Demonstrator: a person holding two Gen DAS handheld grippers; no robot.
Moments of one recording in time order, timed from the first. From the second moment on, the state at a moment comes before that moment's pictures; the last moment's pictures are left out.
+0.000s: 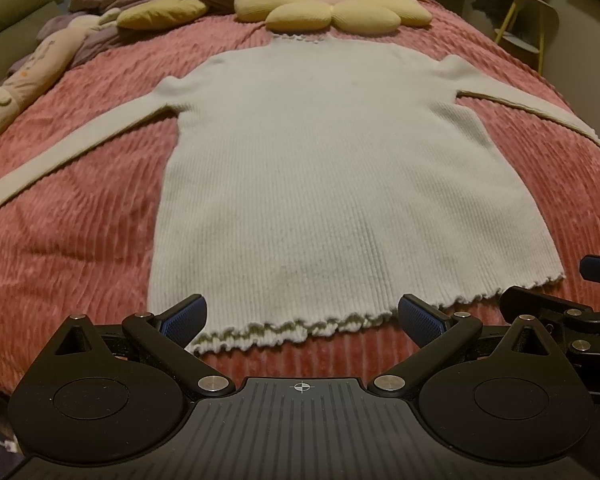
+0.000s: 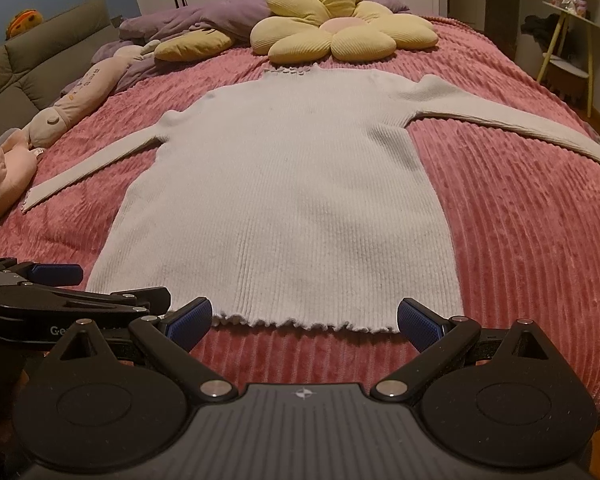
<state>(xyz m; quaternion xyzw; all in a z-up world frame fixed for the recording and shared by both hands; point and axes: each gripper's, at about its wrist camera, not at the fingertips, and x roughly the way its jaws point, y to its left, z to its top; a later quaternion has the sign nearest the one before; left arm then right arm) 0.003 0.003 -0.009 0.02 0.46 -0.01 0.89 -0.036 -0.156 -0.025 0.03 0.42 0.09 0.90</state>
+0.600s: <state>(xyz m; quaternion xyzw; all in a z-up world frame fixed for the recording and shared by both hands) 0.004 0.002 -0.009 0.02 0.46 -0.01 0.89 -0.039 -0.158 -0.024 0.04 0.40 0.09 0.91</state>
